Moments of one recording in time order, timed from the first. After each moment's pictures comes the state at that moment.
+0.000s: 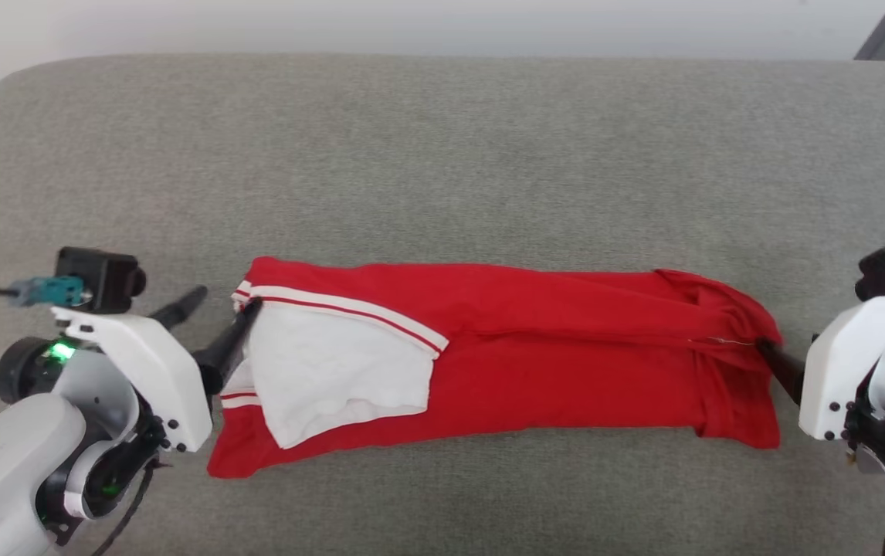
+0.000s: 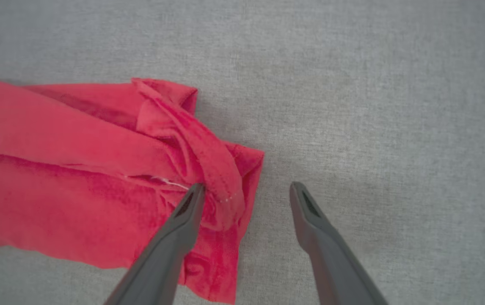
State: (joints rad) left arm -0.63 0.90 -0.97 0.02 -1.23 0.23 0.06; right arm -0.27 -0.23 -0.13 0.06 0.35 0.13 0.90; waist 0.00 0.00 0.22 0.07
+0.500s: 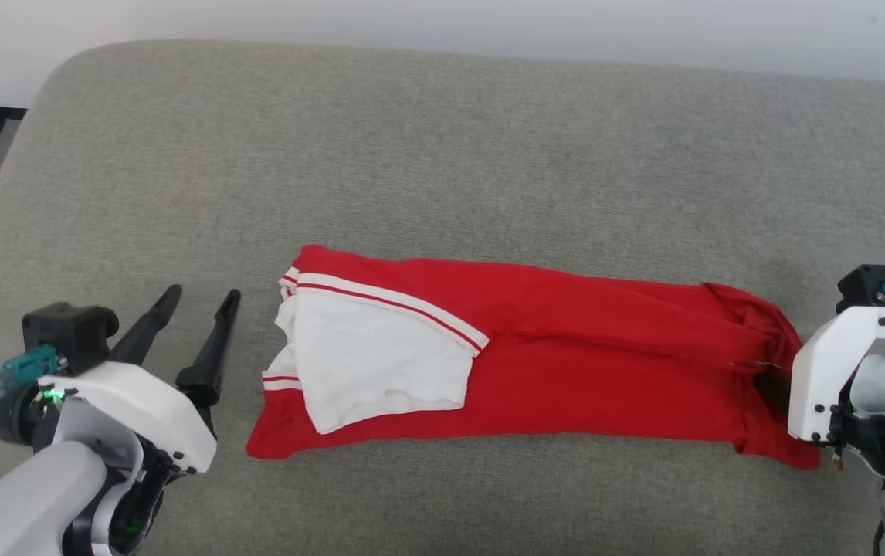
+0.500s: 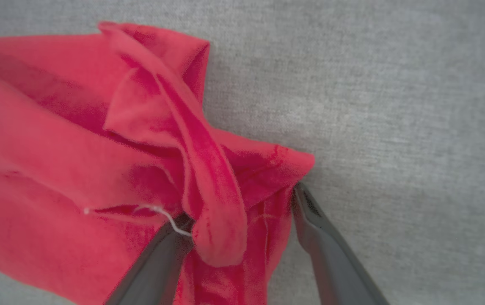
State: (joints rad) left arm -0.48 0.84 -0.89 0.07 -1.16 0.27 -0.25; right arm -0.34 -0.25 -0.07 0.34 0.39 0.13 0.86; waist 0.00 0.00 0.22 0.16
